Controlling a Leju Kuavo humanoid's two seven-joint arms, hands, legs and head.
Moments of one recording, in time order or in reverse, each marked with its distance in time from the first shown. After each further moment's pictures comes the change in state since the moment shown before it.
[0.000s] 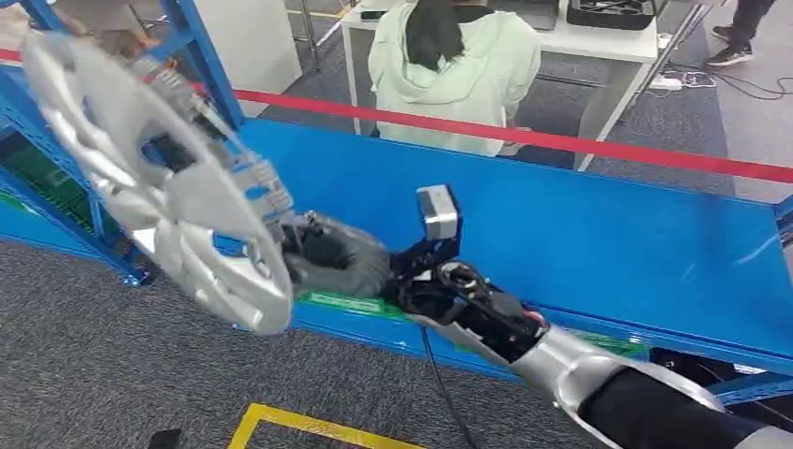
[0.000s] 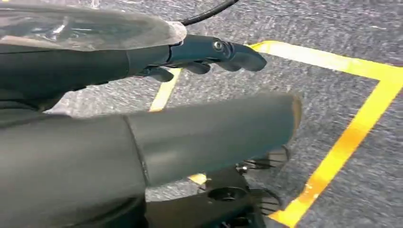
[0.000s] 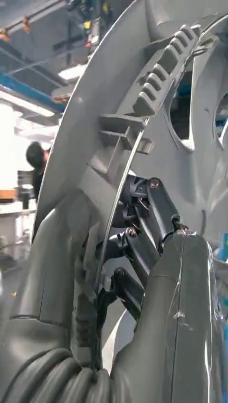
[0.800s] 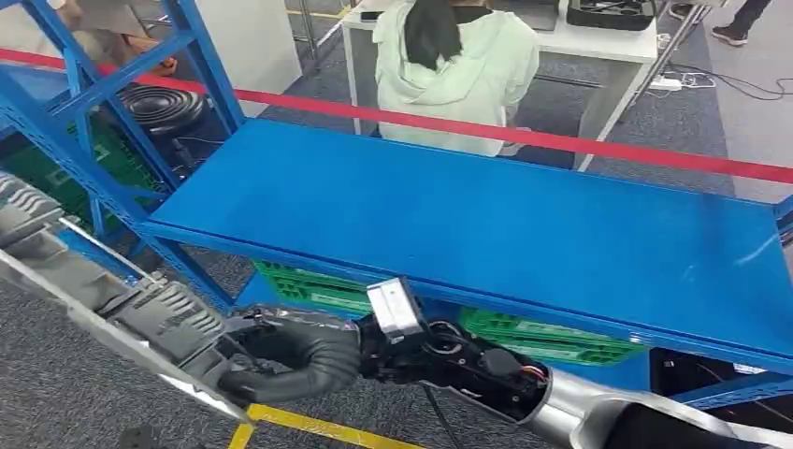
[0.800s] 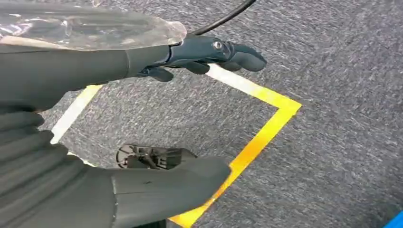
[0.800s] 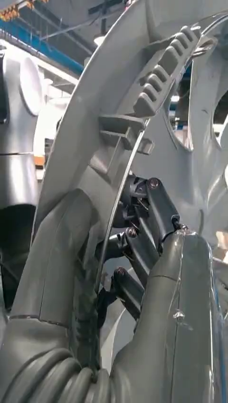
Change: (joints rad) left arm 0.008 -0.026 0.098 0.000 0.101 0.087 -0.318; right arm 0.100 -0.032 0.186 -0.230 0.120 -0.122 0.034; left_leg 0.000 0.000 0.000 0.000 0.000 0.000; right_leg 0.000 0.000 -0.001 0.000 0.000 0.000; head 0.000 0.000
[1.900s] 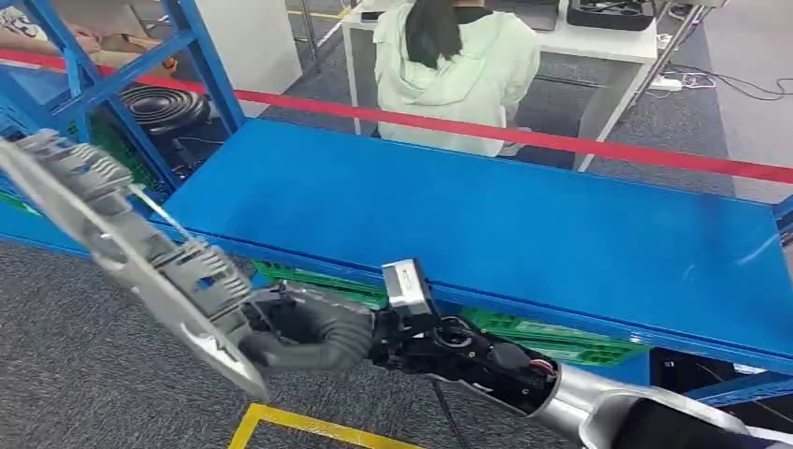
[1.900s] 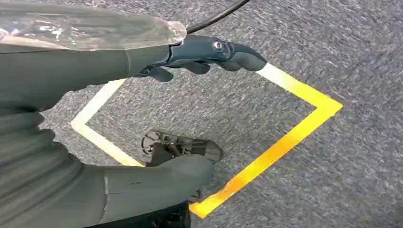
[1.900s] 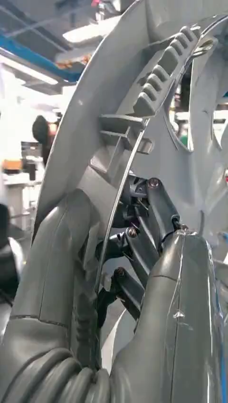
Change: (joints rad) left arm 0.058 0.005 0.055 0.000 0.055 -0.044 0.031; right arm -0.008 -0.043 -0.008 0.033 -0.050 -0.115 -0.024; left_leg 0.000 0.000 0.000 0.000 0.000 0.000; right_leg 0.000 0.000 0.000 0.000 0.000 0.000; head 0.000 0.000
